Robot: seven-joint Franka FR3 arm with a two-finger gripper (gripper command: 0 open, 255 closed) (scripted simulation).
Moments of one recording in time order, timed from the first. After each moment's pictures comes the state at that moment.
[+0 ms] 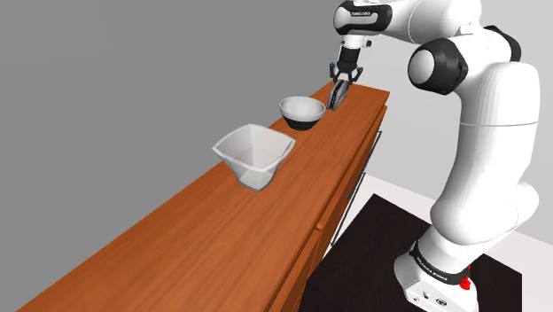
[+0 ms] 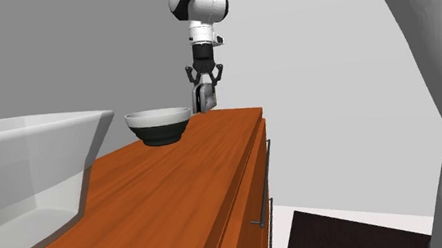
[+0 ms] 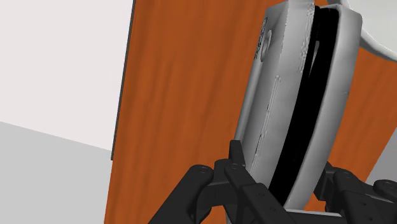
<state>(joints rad) -0.42 0.43 -0.22 -1.25 0.11 1.67 0.54</state>
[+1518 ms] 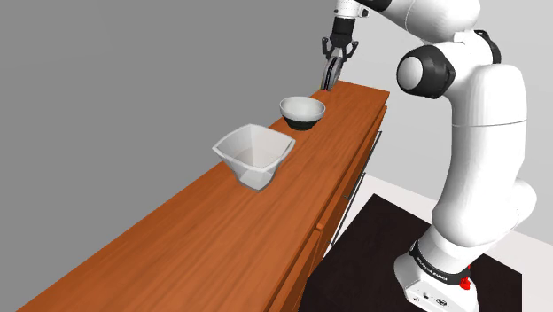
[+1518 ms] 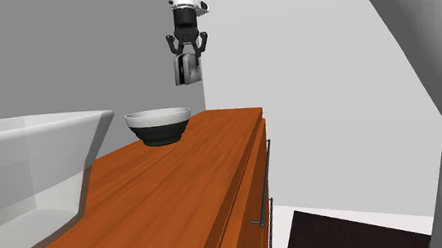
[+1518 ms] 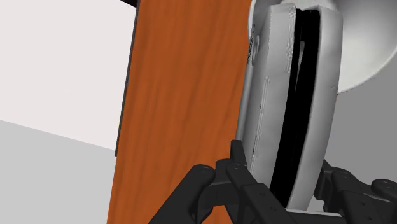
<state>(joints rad) -0.38 0.50 -0.19 -0.88 0.12 1.36 0.65</state>
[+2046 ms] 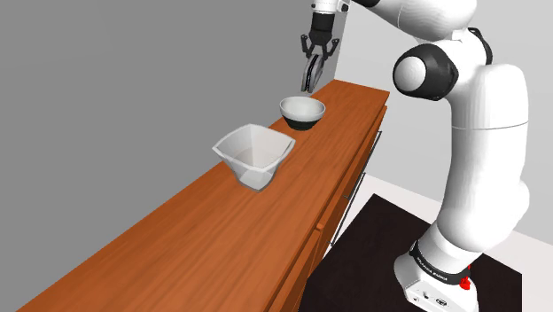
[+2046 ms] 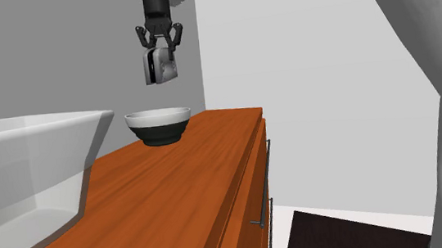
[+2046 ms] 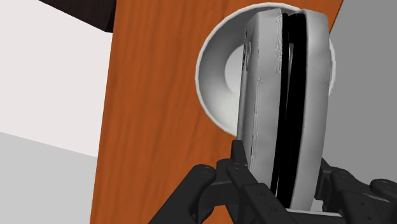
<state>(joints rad) -0.24 0.47 -0.16 -0.88 0.10 1.34 0.81</state>
